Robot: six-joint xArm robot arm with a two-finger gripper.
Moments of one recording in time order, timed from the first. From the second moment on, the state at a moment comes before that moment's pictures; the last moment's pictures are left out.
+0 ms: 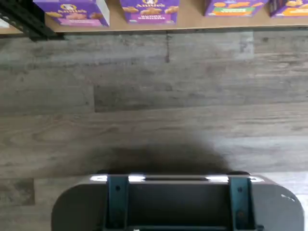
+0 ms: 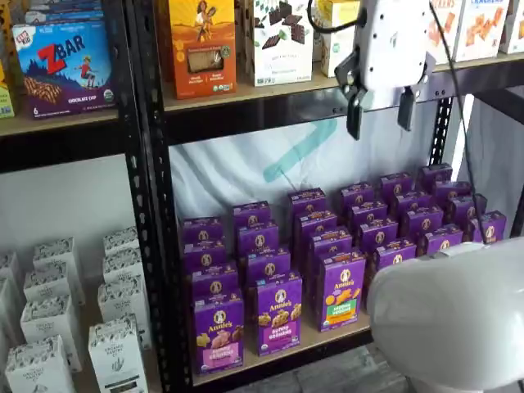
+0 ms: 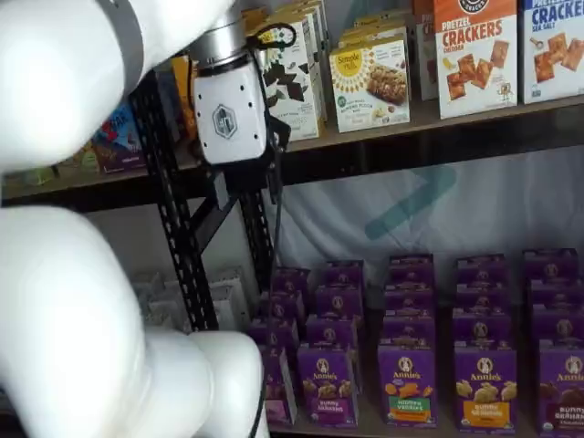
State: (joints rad) arm 0.03 -0.89 -0.85 0.02 1.75 0.04
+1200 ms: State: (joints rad) arm 0.16 -0.76 -0.42 -0.04 1.13 0.19
